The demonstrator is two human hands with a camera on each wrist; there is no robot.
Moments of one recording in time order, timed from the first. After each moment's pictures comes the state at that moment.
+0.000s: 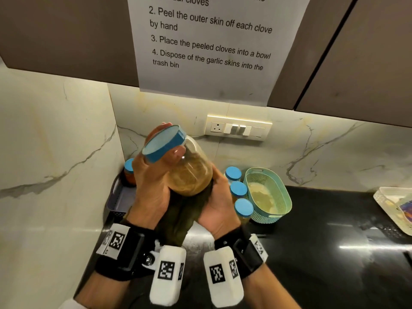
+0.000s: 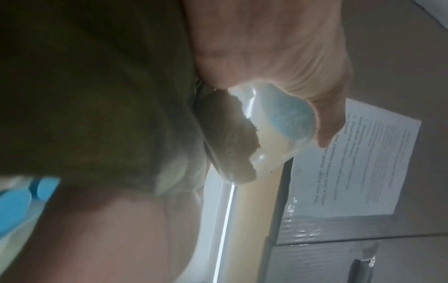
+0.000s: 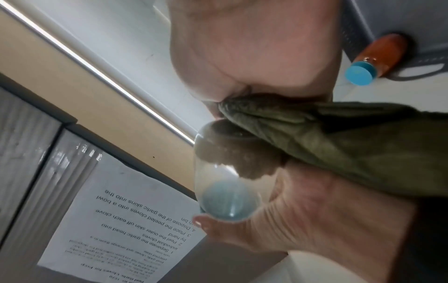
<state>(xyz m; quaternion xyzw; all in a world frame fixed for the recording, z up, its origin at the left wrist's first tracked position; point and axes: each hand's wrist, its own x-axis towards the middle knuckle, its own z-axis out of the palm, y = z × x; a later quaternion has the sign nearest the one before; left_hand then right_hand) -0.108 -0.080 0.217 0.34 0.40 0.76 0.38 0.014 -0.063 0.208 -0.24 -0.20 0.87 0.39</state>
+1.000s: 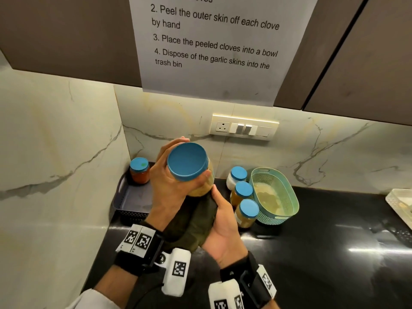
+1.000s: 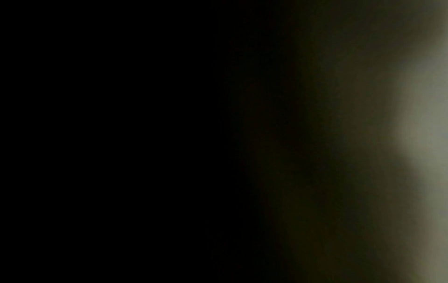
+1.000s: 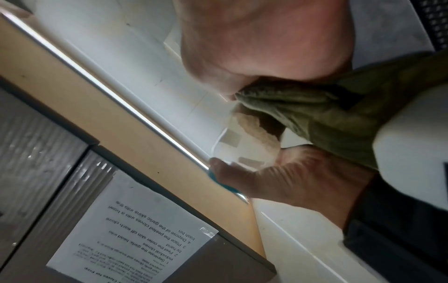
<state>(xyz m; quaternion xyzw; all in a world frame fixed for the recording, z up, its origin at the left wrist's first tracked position) -0.100 -0.063 0.174 0.51 0.47 0.70 0.19 0.030 -0.083 0.163 -0.25 -0.11 0.88 0.39</state>
